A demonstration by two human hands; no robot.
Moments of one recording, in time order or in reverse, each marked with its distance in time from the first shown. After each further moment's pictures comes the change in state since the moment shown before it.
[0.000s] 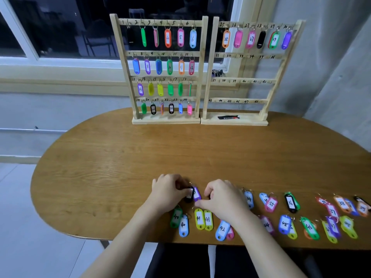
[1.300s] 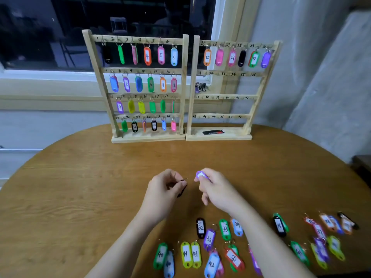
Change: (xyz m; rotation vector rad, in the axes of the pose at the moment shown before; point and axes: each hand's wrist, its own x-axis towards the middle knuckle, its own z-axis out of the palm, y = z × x) left_hand 0.040 0.036 -0.018 -0.565 0.077 0.142; right_hand 0.055 0.004 -0.050 0.692 0.012 -0.057
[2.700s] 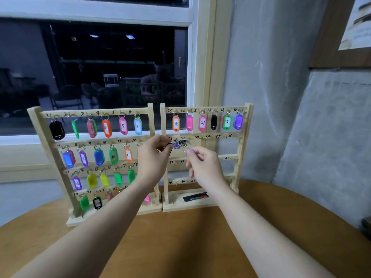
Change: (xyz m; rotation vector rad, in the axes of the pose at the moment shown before) left_hand 0.271 0.137 0.022 0.016 0.375 0.348; right_hand 0.168 -0.107 -0.138 0.219 0.457 -0.288
